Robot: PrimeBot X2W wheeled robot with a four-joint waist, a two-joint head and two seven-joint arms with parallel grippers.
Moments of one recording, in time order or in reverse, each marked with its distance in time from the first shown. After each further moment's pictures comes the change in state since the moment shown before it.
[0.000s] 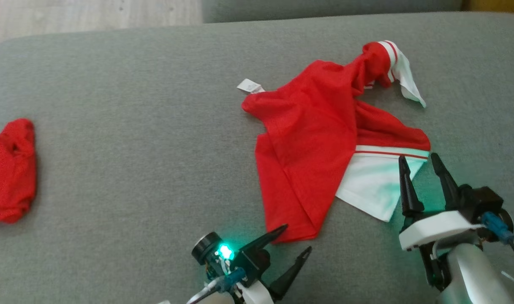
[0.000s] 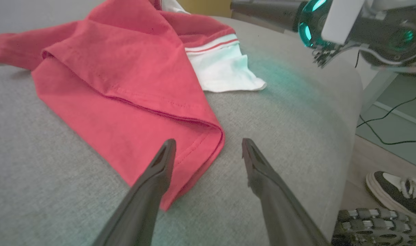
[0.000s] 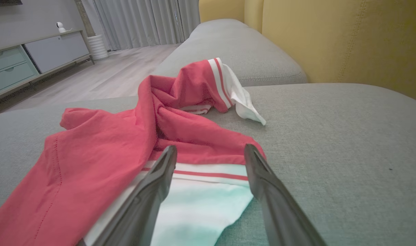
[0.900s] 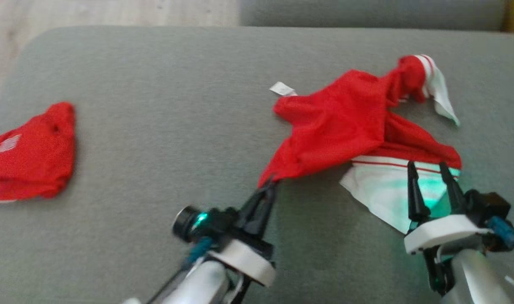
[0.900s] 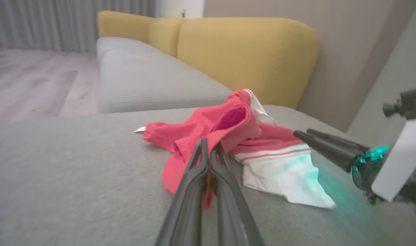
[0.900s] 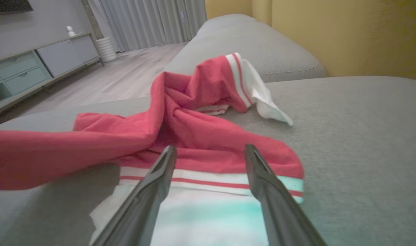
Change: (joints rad) left arm 0.005 -0.006 0.167 -0.238 -0.083 0.150 -0.005; right arm -0.015 0.008 -0.047 0.049 0.036 0.000 -0.001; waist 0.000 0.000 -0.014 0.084
